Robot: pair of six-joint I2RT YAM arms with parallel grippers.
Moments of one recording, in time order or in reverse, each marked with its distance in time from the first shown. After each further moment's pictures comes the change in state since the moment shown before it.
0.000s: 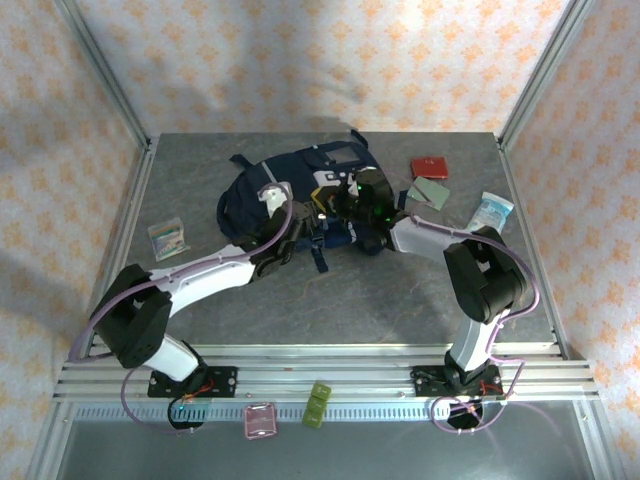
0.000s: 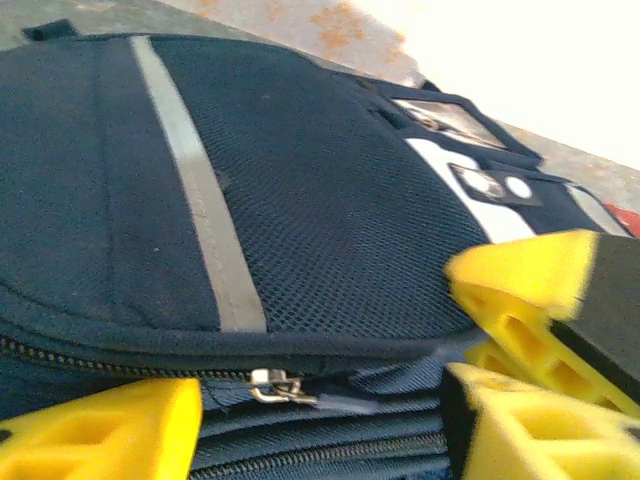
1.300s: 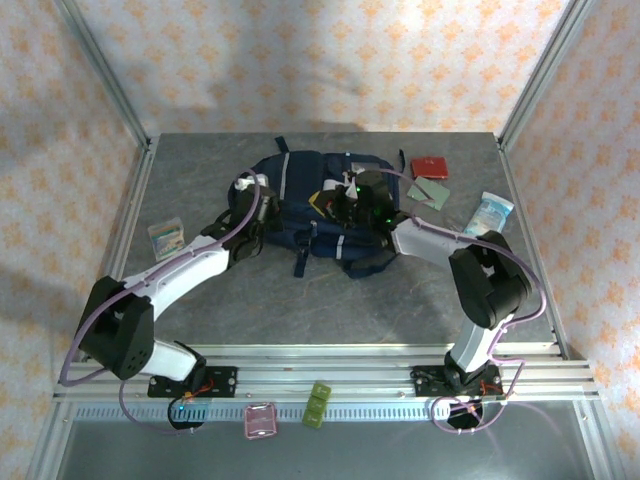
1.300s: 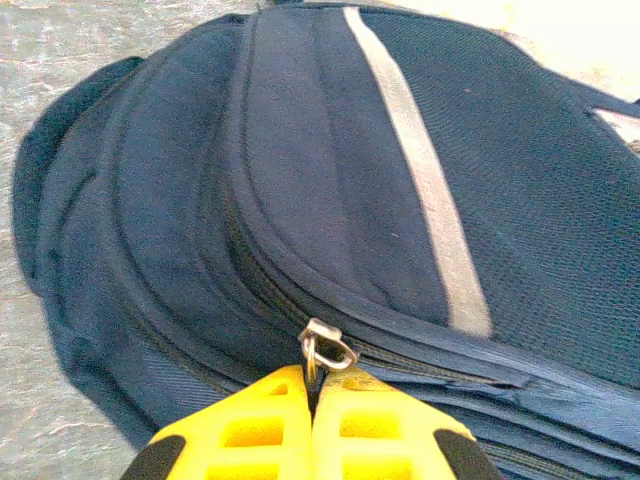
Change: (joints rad) left arm 0.229 -0.105 0.006 -0.212 0.263 0.196; right arm 0.018 -0.044 -0.011 -0.082 -0.019 -0.134
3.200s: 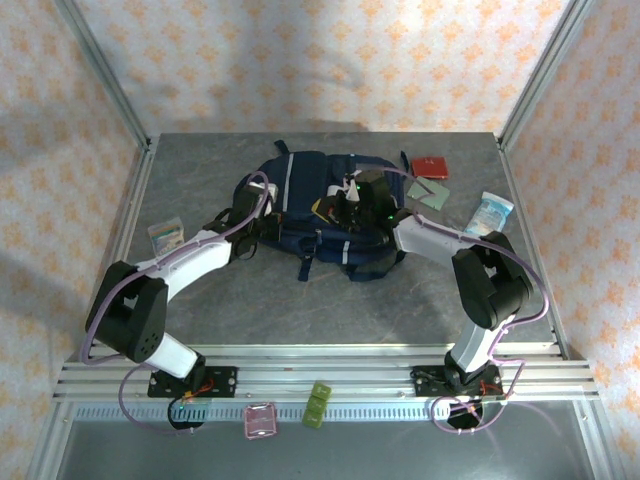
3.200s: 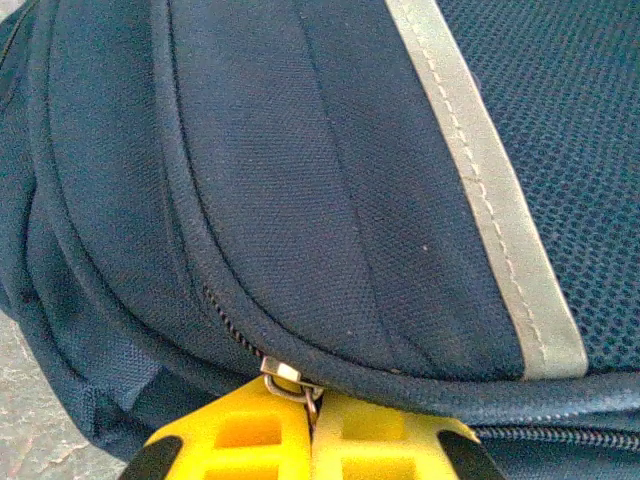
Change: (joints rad) left arm 0.066 0.100 -0.020 0.029 0.192 0.240; right arm -0.011 -0.007 0.028 -0.153 -0.047 -0.155
